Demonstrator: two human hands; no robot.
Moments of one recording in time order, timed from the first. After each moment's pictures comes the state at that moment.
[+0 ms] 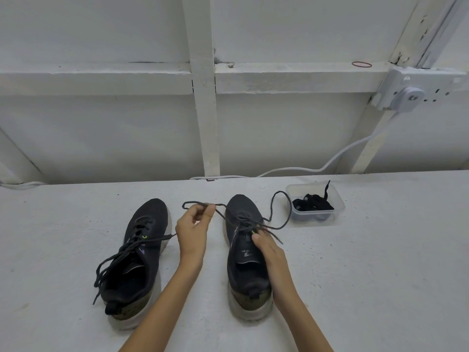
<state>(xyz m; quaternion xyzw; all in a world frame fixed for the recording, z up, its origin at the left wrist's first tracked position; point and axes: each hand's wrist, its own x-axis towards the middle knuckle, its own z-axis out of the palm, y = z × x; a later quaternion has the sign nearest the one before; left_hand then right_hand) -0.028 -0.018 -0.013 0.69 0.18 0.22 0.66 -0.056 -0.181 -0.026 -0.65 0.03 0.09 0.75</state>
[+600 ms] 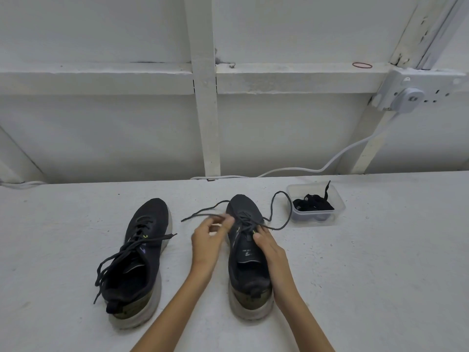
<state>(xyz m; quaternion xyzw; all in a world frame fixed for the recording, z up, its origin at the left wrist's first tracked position) -0.040 -0.041 -0.024 0.70 0.16 0.14 0.68 -0.053 -0.182 -0.027 -0.61 0.03 0.10 0.78</state>
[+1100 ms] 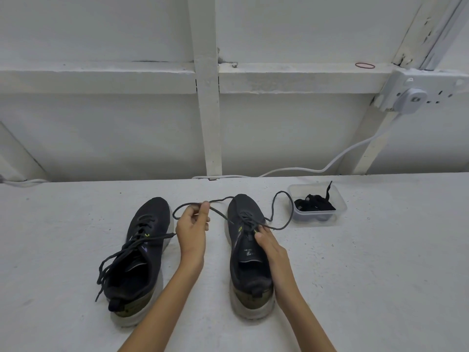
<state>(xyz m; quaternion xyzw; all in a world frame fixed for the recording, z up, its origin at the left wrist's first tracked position) -0.031 -0.019 -0.010 0.64 0.23 0.22 0.71 -0.052 -0.183 -0.032 -0.62 0.04 0.10 0.78</state>
